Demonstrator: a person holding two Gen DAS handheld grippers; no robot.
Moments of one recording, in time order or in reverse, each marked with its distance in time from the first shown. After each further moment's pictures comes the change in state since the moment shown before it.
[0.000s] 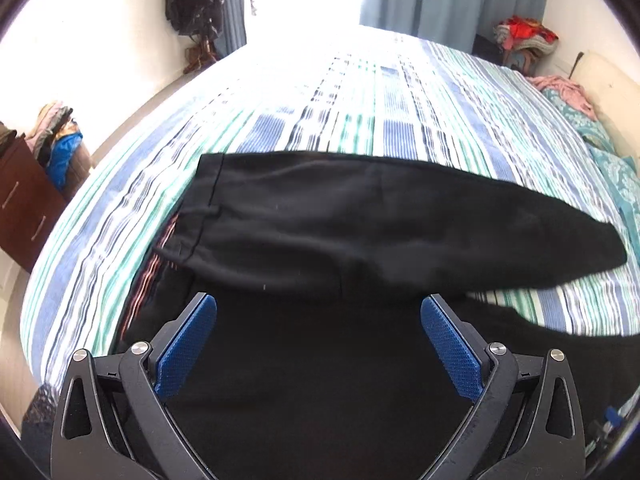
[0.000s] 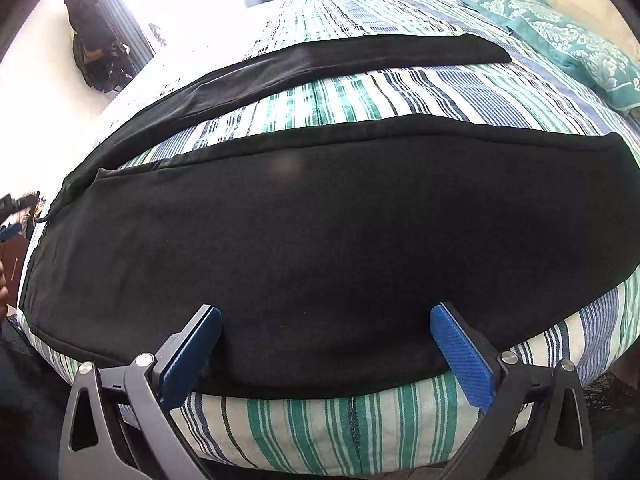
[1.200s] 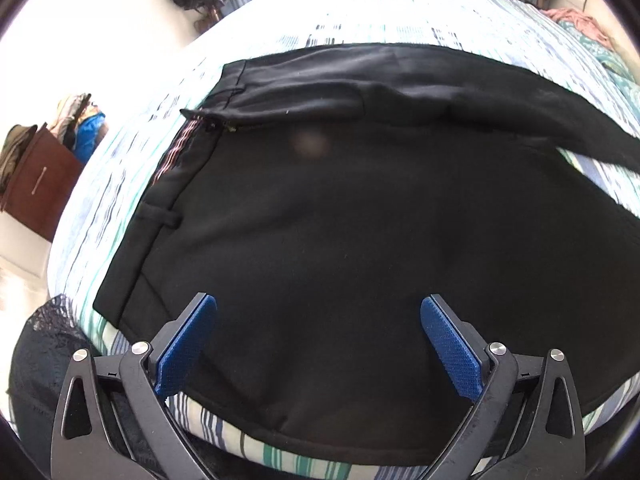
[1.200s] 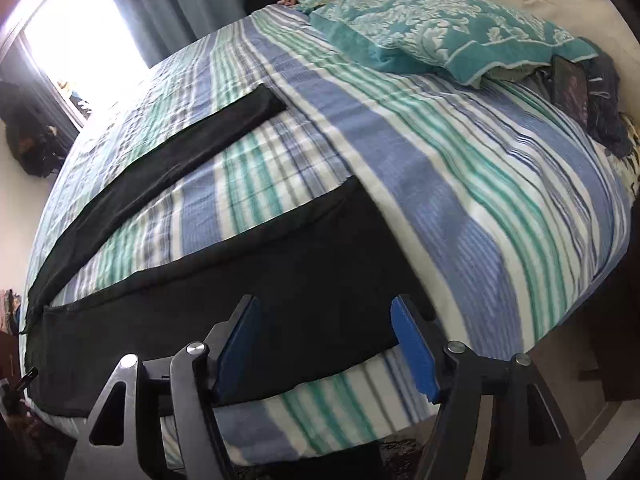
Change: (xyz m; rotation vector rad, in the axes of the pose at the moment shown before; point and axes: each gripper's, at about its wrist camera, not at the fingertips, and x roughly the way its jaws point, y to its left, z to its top) left arm -0.009 -0.010 -0.120 0.089 0.181 0.157; right arm -0.088 -0.242 0.065 0.261 -0.050 -0.081
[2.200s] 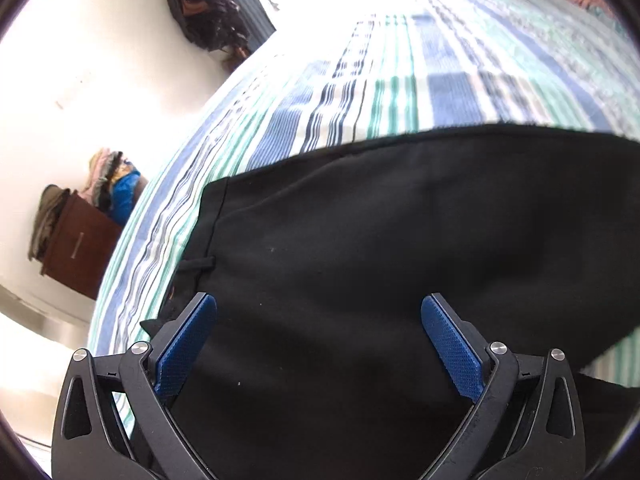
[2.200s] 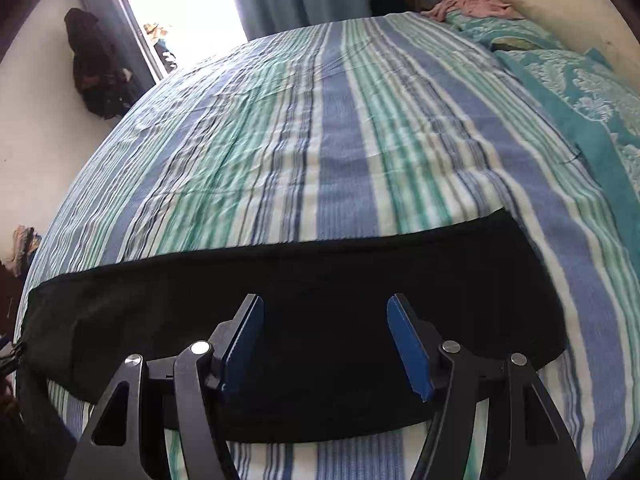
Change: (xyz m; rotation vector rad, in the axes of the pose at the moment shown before) left arm 0.077 -0.048 0.168 0.070 -0.069 0.255; right arm 0.207 0.204 0.210 -0.346 -0.005 0.180
